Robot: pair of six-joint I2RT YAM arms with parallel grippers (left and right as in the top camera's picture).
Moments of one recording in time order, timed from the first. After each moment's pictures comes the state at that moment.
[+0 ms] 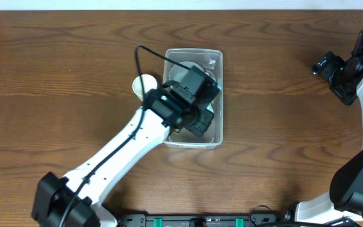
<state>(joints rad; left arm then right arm) -0.72 1.61 1.36 -0.90 0.14 -0.09 -0.31 1.73 1.47 -0.88 -0.05 0.52</state>
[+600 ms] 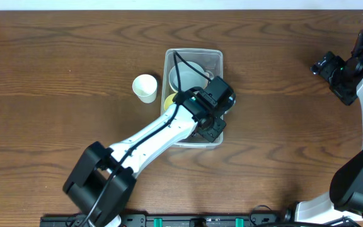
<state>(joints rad) -0.79 1.82 1.36 -0.82 0.11 -0.08 -0.31 1.73 1.47 -0.88 -0.05 0.52</state>
